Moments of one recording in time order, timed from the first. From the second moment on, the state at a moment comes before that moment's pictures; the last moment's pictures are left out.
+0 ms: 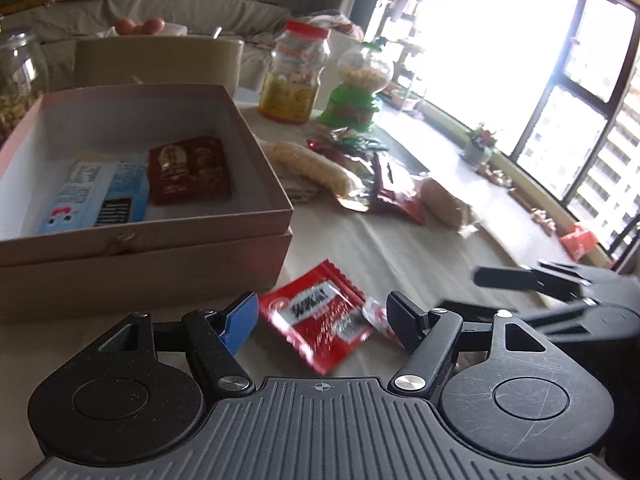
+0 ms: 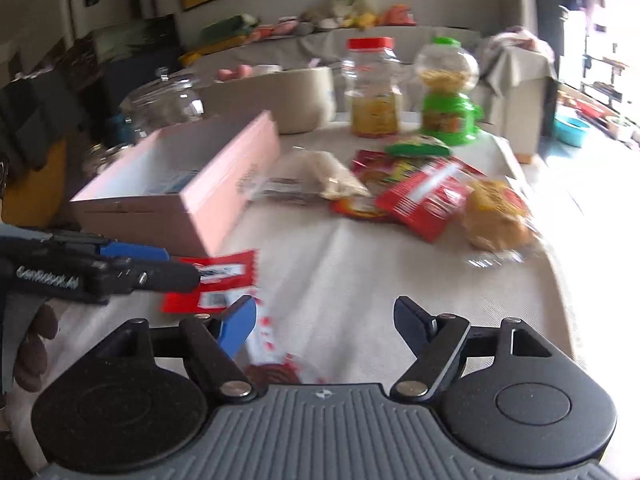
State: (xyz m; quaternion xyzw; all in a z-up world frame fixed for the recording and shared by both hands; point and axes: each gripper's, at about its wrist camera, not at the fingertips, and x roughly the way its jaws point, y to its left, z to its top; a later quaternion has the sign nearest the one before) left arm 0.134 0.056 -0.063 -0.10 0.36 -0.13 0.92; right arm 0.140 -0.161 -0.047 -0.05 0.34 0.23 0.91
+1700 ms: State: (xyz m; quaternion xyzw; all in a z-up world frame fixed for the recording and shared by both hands) left arm 0.119 0.039 -0.053 -0.04 0.35 -0.20 0.91; right arm 0.114 -0.170 -0.056 -0.05 0.33 0.28 0.90
